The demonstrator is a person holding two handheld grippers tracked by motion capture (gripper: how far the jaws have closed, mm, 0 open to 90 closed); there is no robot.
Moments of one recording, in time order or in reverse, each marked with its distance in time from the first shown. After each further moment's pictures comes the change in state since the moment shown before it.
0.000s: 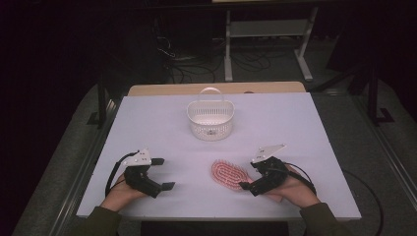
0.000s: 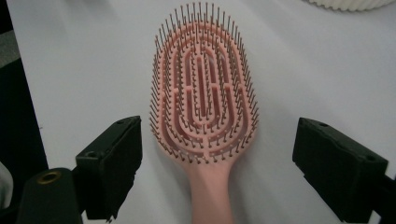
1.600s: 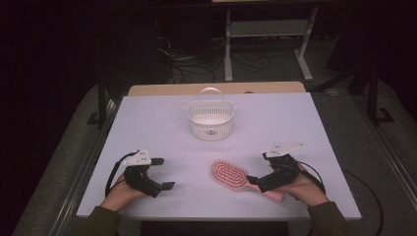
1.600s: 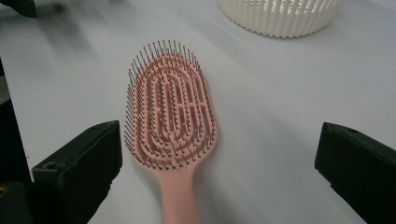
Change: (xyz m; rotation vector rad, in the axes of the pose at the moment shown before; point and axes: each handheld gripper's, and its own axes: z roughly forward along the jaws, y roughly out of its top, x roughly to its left) left arm 0.000 0.000 0.000 0.000 0.003 -0.004; right arm -0.013 -0.011 -0.022 -0.148 -0.064 0.077
